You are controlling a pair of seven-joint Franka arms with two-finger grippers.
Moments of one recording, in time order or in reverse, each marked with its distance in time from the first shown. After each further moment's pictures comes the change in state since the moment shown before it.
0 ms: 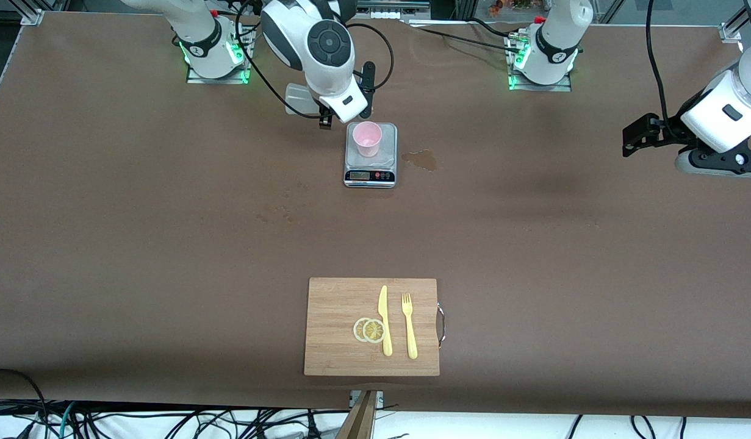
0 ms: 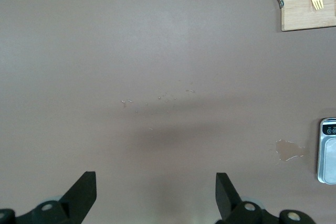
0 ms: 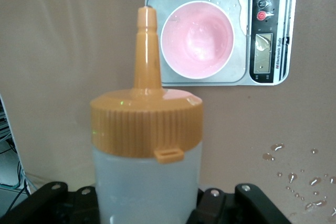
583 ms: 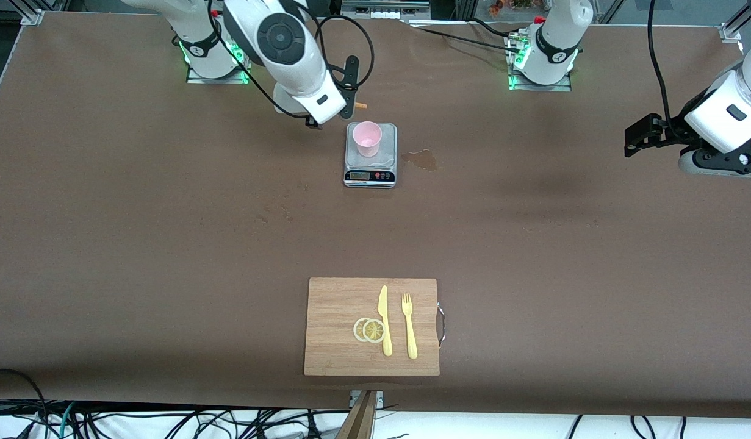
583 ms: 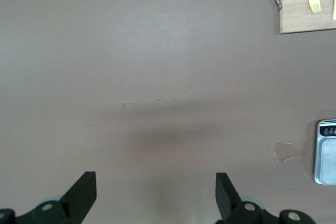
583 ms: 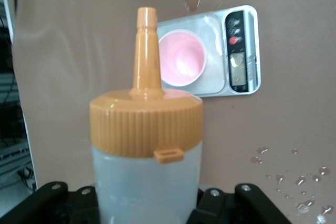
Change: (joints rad) left arm 0.004 -0.001 0.004 0.012 -0.015 0.000 0.000; right arm -0.117 -0.074 -0.002 0.026 0.132 -0.005 -0.077
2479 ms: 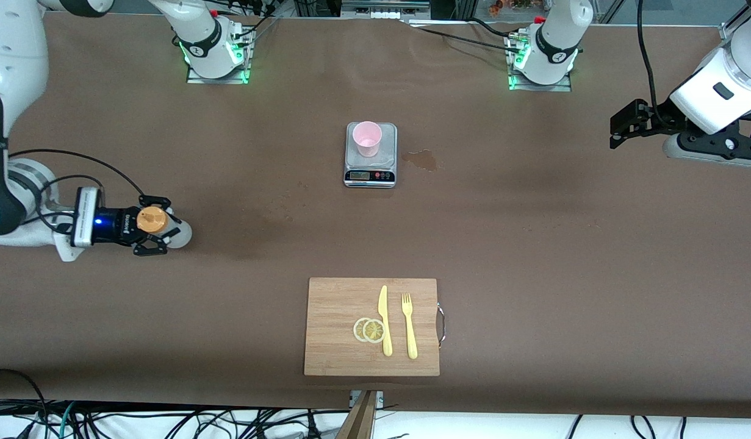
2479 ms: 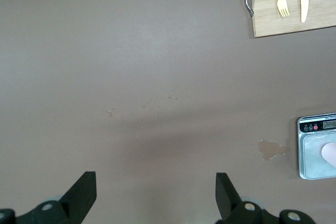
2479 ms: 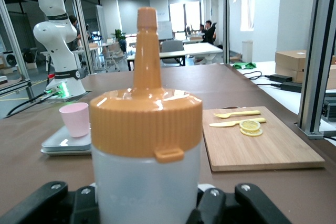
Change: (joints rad) left arm 0.002 -0.005 -0.061 0.033 -0.014 -0.008 -0.004; right arm -0.876 0.634 -0.161 0.261 1.037 -0.406 -1.556
